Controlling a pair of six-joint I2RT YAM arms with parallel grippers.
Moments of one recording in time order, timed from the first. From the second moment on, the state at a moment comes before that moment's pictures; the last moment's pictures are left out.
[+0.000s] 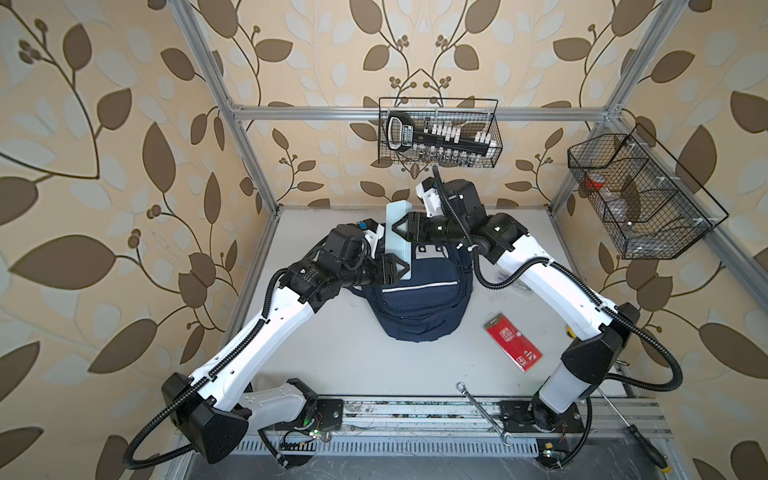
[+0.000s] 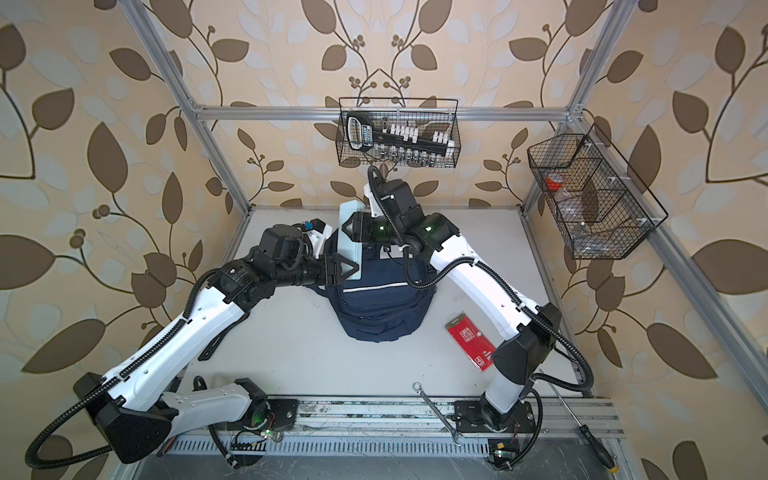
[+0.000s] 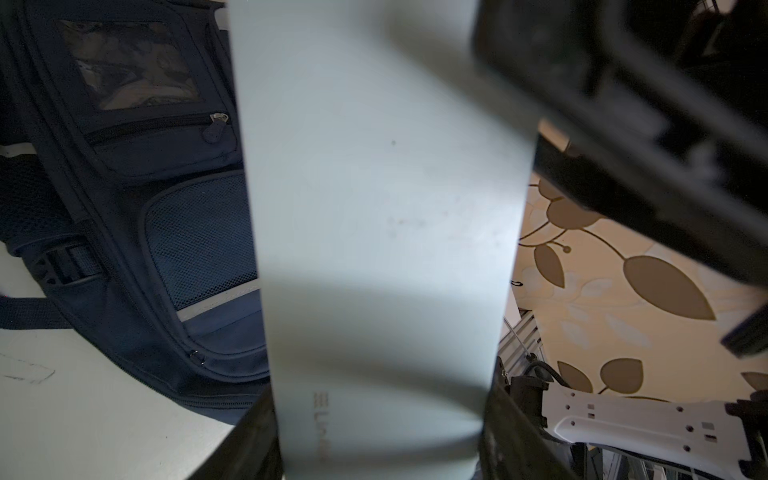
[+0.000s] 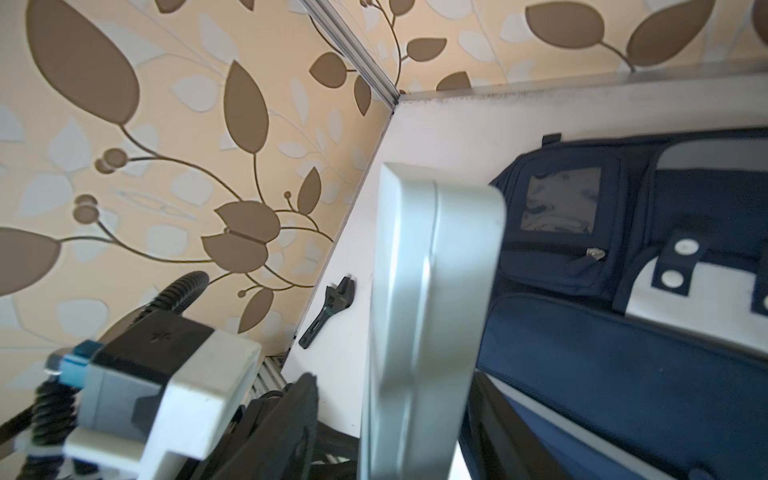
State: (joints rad) left arm -0.54 1.18 1.25 -0.69 0.34 -0.60; right arm 0.68 1.70 1.84 -0.69 -0.18 0.61
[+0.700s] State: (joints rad) left arm -0.56 1.22 1.38 -0.78 0.23 -0.43; right arm 0.43 1.41 1.54 -0.70 -0.13 0.65
